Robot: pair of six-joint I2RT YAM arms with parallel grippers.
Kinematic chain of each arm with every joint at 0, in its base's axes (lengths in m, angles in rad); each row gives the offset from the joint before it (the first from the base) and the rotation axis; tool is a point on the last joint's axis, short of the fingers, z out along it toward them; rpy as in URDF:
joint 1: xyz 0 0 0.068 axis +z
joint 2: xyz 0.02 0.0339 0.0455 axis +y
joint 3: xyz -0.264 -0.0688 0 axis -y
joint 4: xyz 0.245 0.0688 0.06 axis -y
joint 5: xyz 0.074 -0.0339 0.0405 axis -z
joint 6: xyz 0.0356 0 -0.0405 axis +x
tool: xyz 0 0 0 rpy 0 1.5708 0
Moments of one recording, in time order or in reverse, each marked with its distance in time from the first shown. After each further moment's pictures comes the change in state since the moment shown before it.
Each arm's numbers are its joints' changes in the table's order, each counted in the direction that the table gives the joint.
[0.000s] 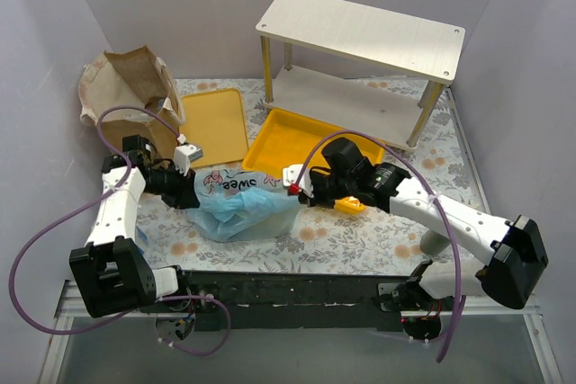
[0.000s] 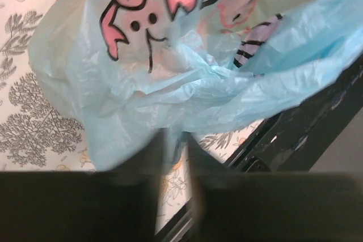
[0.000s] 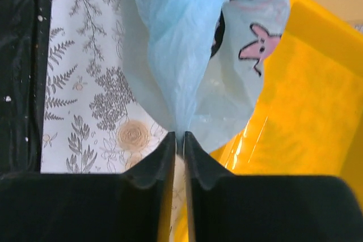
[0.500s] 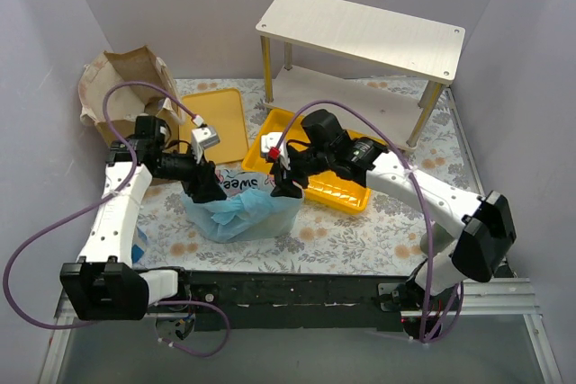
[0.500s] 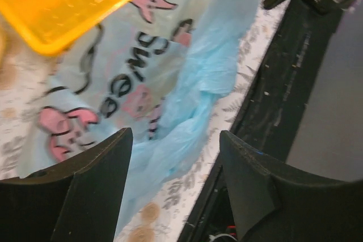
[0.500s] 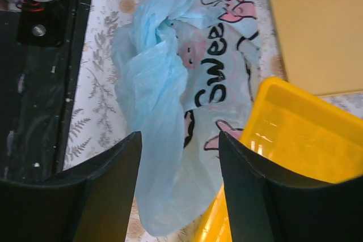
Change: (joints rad) left arm -0.177 -0.039 0.233 -0.105 0.240 -0.008; right arm -0.020 0.190 0.281 0.024 -0.160 0.138
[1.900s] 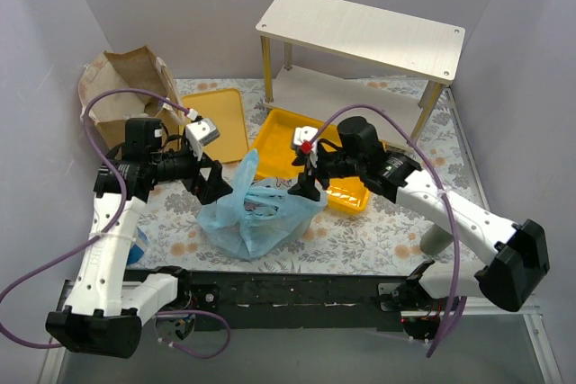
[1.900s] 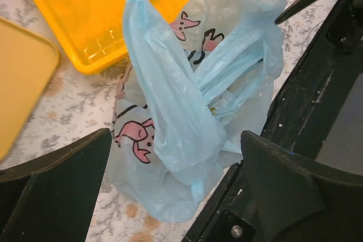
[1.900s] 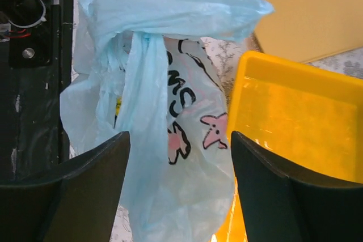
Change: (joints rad) left arm -0.144 -0.211 0.019 0.191 -0.180 -0.307; right arm -0.100 -0.230 -0.237 0.160 0.019 0.156
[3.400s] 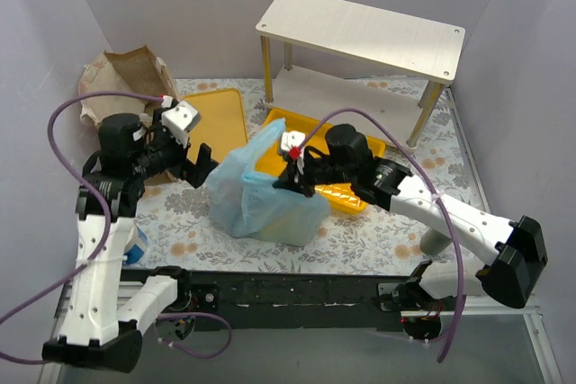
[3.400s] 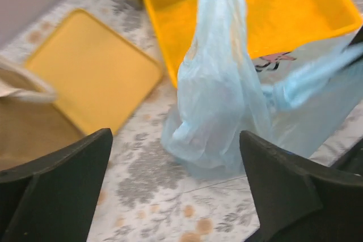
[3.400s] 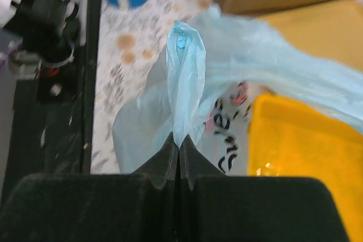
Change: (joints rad) left arm 0.013 -0.124 0.084 0.130 -0.298 -0.069; right arm 0.124 0.072 0.100 0.146 0.062 0.133
